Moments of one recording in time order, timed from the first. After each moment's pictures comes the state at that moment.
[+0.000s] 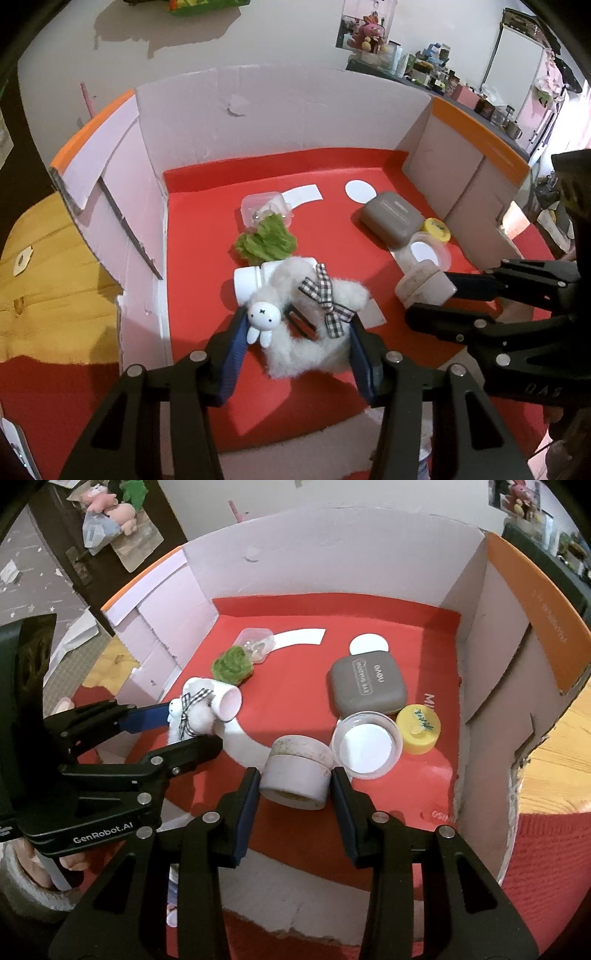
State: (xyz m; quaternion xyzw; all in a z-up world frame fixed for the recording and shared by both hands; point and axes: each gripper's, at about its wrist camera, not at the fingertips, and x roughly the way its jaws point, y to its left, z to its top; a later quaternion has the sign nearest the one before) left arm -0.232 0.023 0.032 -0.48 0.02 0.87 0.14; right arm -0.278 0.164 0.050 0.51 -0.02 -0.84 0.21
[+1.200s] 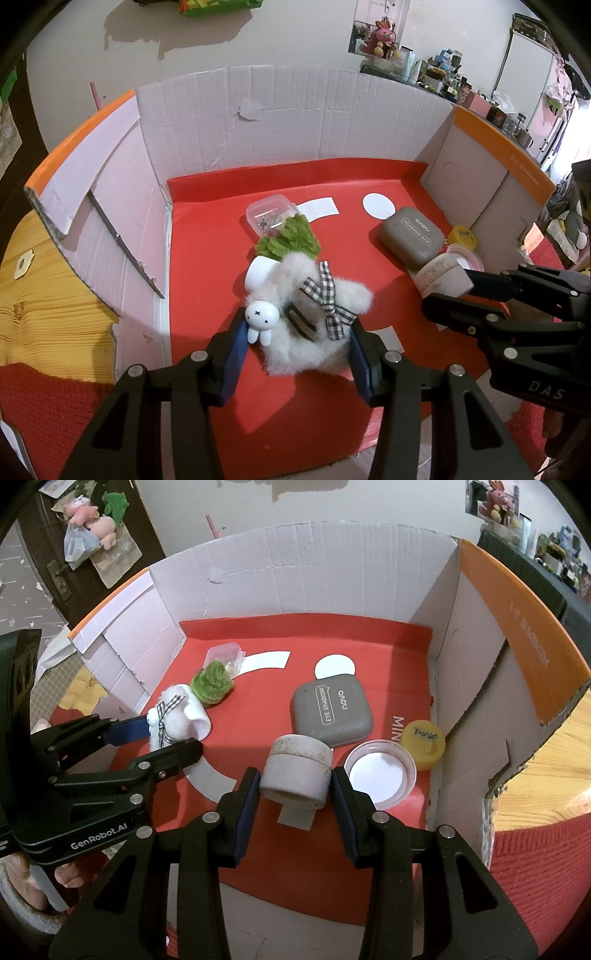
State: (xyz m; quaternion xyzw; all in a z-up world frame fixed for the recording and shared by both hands) left arm -0.244 0.022 0.027 -0.47 0.02 0.88 0.12; right arm -0.288 0.173 0.050 0.49 -0.02 -0.86 0.16
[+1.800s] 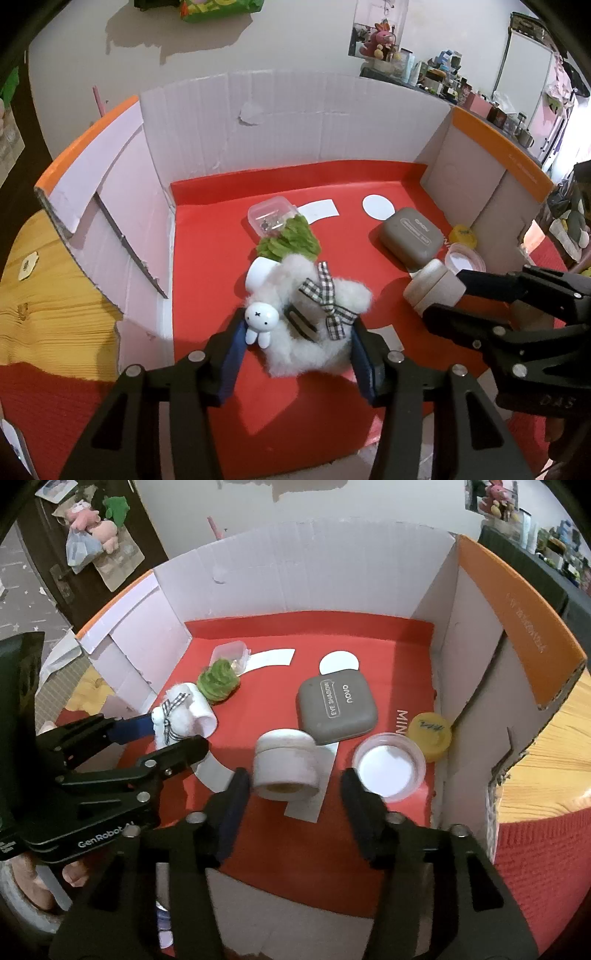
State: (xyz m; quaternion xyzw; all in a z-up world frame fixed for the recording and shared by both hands) left arm -0.244 0.021 0.028 -0.46 0.02 0.88 0.11; right arm -0.280 0.175 0.053 0.49 -0.02 -0.86 0.17
